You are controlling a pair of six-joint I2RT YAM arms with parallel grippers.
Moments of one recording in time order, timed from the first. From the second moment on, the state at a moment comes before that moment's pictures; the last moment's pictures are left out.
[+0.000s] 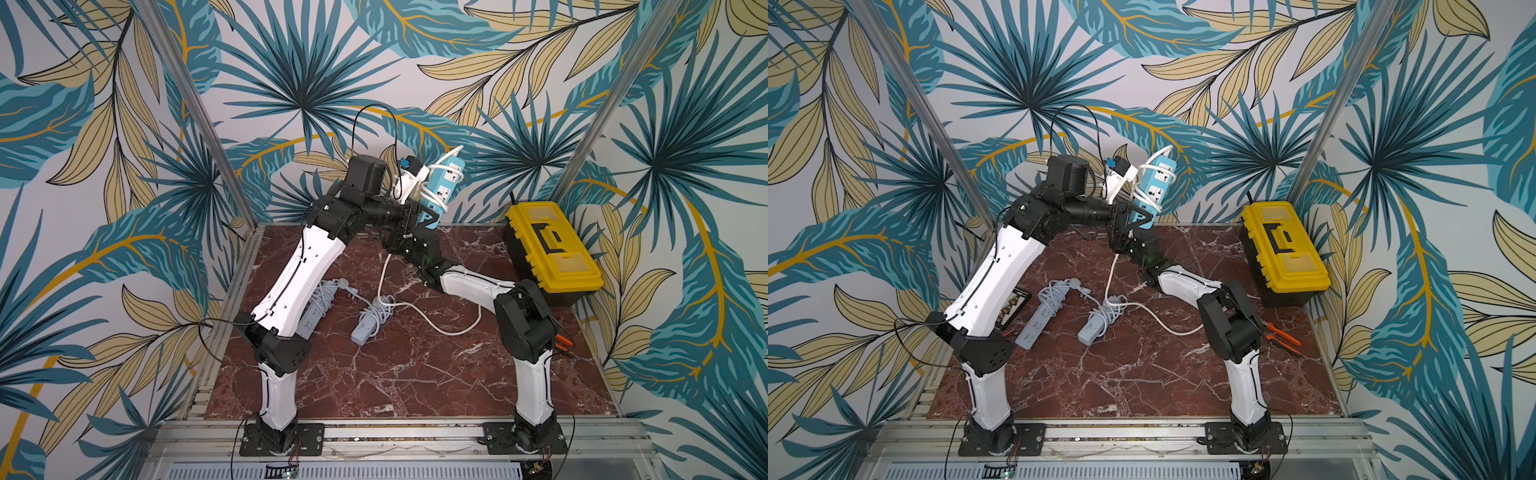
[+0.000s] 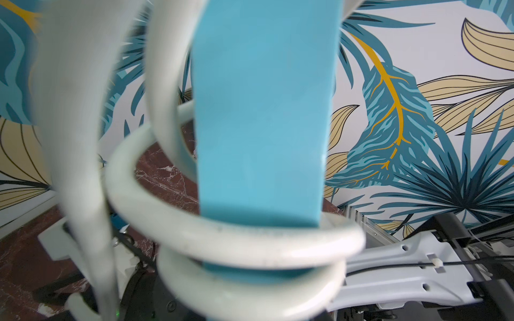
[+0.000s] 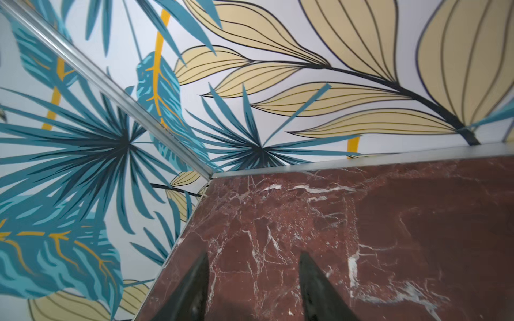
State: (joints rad) left arm -0.54 1.92 2.38 -0.89 0.62 -0.14; right arm 0.55 2.06 1.48 0.42 0.02 0.58
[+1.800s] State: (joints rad) left arm -0.68 1.68 1.88 -1.01 0.61 0.53; right arm 0.16 1.79 1.39 -0.21 -0.53 -0.25
